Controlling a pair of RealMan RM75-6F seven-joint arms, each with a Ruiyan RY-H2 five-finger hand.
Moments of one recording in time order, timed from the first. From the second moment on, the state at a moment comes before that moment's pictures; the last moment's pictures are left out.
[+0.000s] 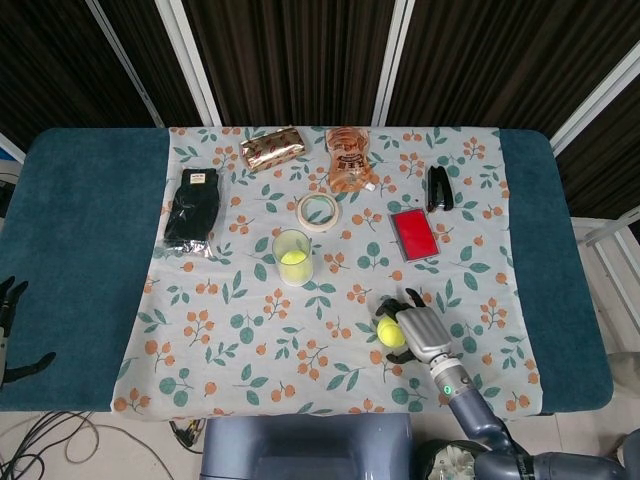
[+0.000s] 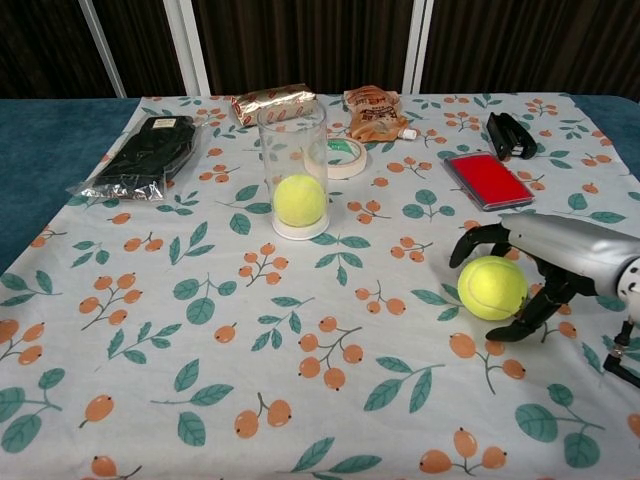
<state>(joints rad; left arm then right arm) -0.03 -1.08 -0.06 -1.72 1.39 1.50 0.10 0.56 -1.55 0.02 -1.59 -1.14 1.08 -0.26</state>
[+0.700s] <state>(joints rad) -0.03 -1.07 -0.06 -1.72 1.39 1.50 0.10 0.57 -1.54 0.13 -1.61 -1.15 1.10 -0.30</state>
